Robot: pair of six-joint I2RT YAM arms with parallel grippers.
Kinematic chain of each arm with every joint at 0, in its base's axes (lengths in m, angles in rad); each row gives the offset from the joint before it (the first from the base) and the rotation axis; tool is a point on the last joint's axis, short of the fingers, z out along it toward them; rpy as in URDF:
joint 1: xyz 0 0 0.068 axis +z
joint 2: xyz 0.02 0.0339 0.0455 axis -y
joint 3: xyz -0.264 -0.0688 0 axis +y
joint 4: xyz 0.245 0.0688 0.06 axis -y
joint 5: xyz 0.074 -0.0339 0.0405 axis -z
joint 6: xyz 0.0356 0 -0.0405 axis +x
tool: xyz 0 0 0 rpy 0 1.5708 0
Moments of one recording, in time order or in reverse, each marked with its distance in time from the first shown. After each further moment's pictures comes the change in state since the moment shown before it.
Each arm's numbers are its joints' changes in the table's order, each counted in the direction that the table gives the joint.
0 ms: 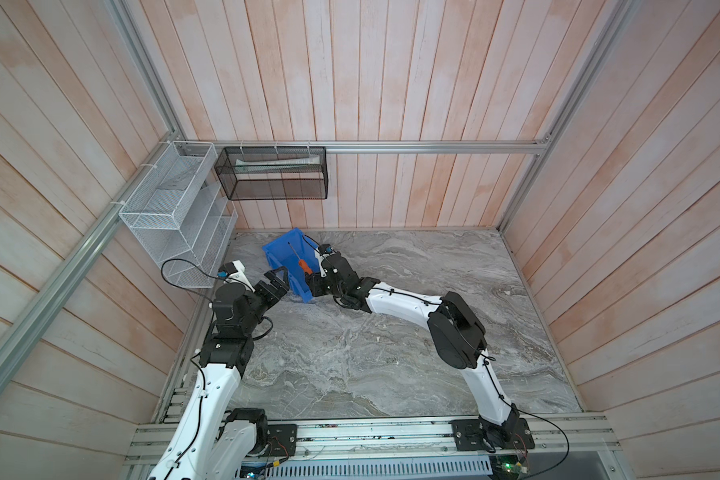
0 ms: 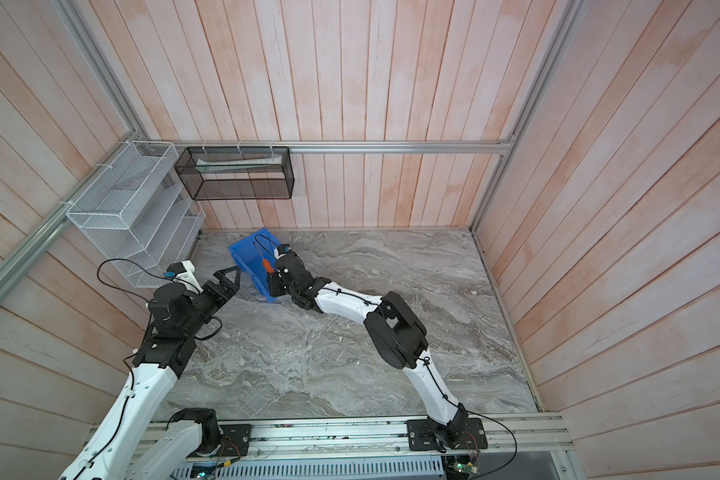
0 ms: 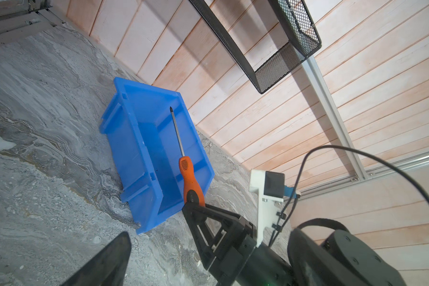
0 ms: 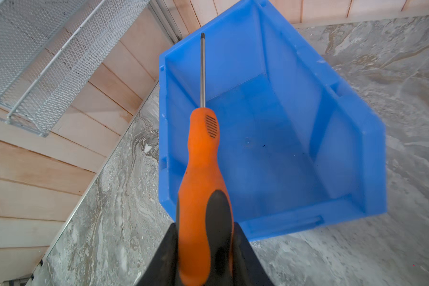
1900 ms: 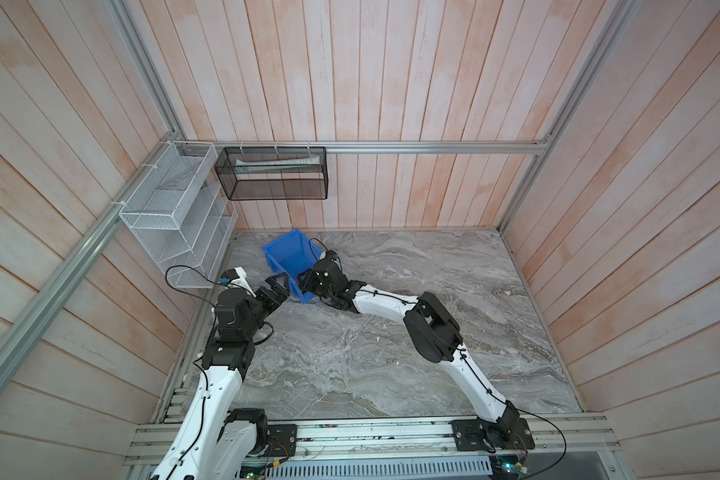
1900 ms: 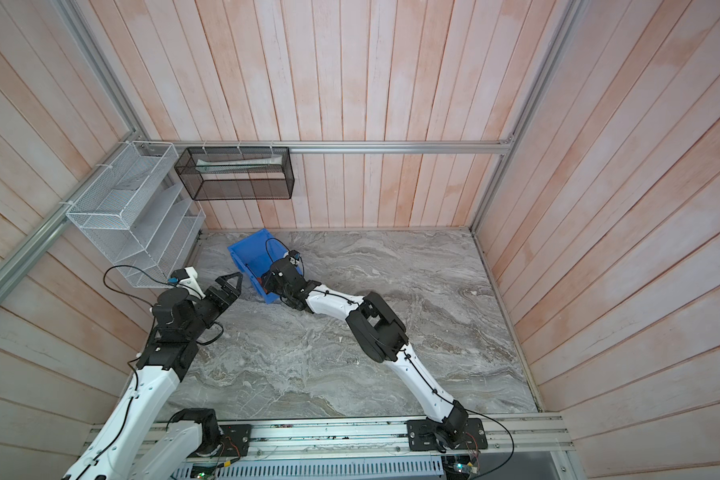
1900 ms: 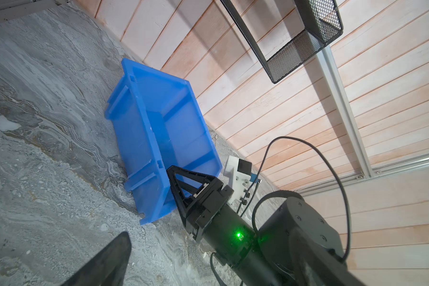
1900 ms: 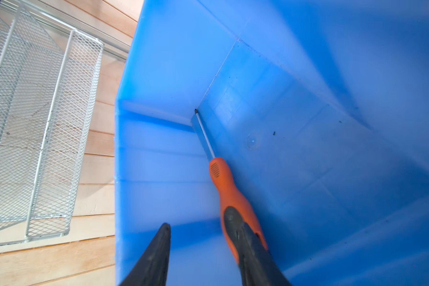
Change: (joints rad) left arm 0.014 0.008 0.060 0.021 0.022 -0.011; right arm -0.006 -0.218 -0.173 0.084 0.001 0.537
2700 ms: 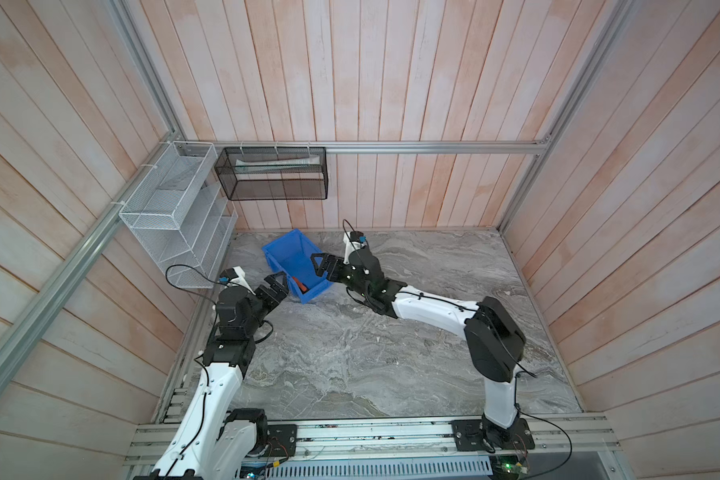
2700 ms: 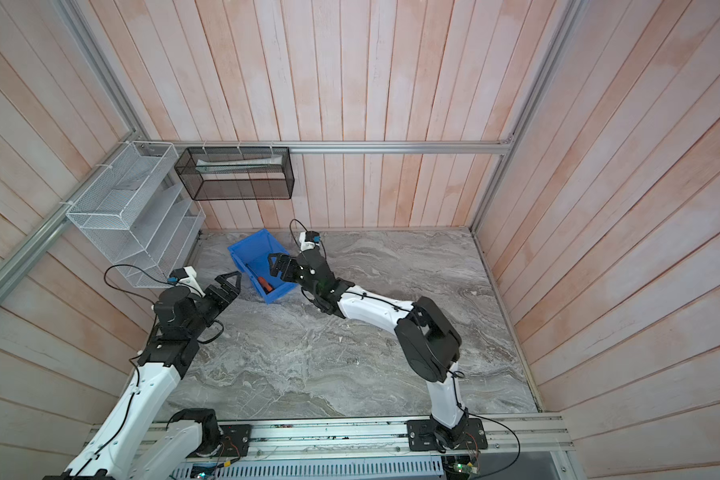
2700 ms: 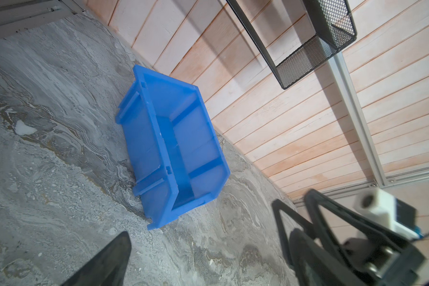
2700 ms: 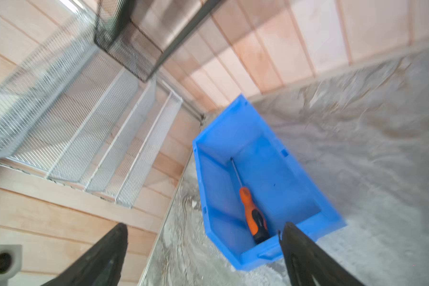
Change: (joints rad) left arm 0.000 -0.028 -0.008 0.010 -0.051 0.005; right arm -0.047 0.570 0.564 0.249 0.096 -0.313
